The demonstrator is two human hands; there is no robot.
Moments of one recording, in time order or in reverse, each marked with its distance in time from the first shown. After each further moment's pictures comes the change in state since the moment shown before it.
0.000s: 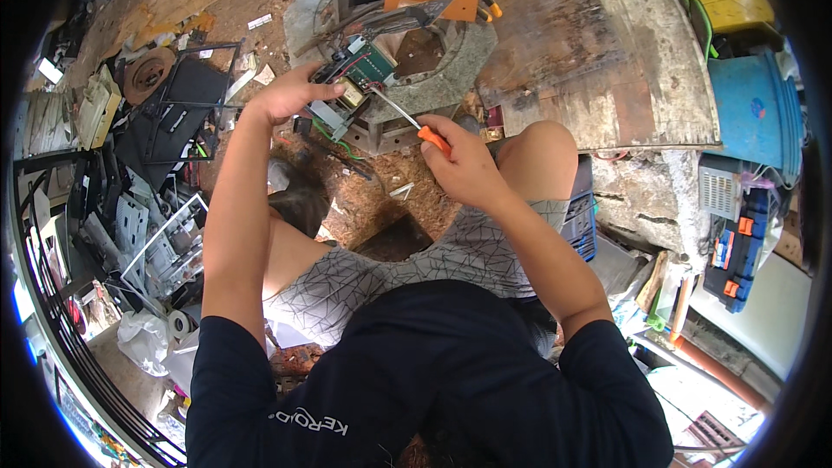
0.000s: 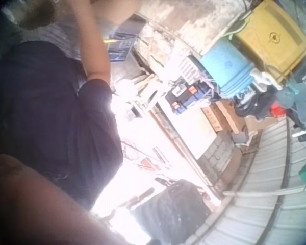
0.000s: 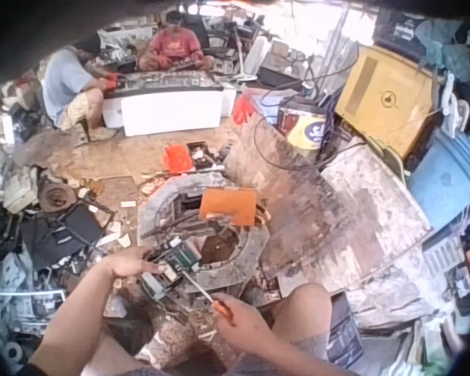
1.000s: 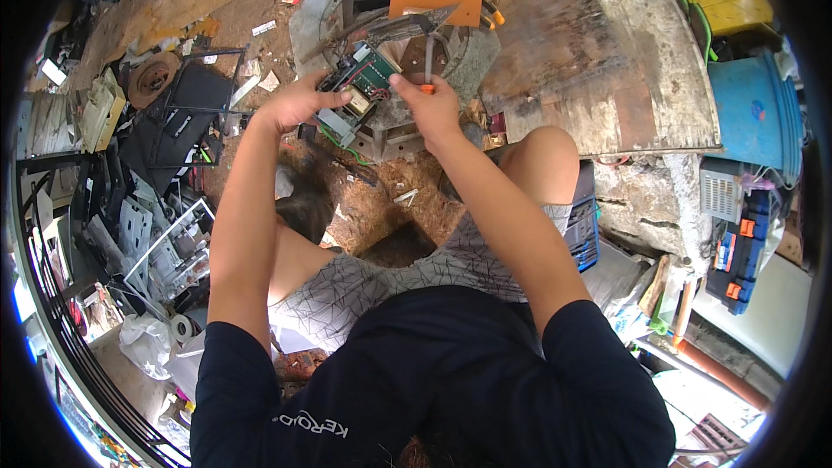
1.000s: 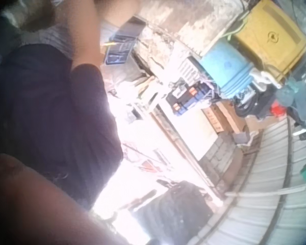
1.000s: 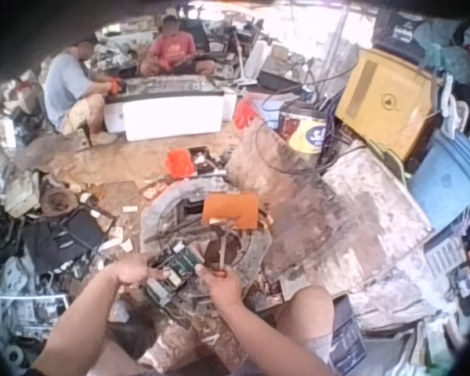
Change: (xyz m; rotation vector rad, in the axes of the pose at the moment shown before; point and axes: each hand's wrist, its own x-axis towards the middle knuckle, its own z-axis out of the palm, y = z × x) left_hand 0.000 0.002 0.001 -0.011 -0.056 0.012; right_hand 0.108 0.037 0.063 0.636 0.423 0.268
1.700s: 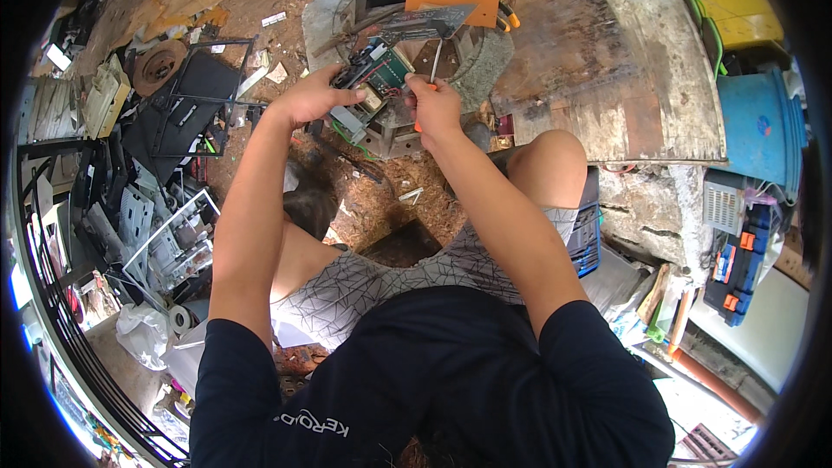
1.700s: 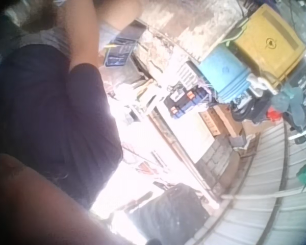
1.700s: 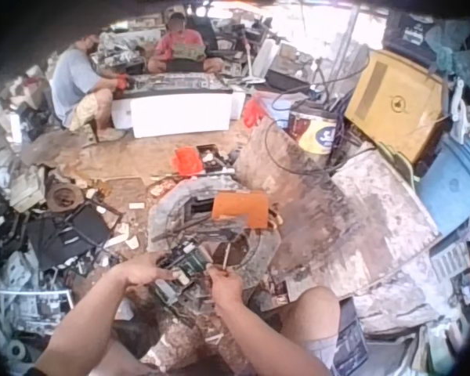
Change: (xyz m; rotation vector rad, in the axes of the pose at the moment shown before) left_hand -0.005 0.002 0.002 0.075 0.054 0.027; right_hand -0.003 -0.005 0.019 0.222 -0.027 0.239
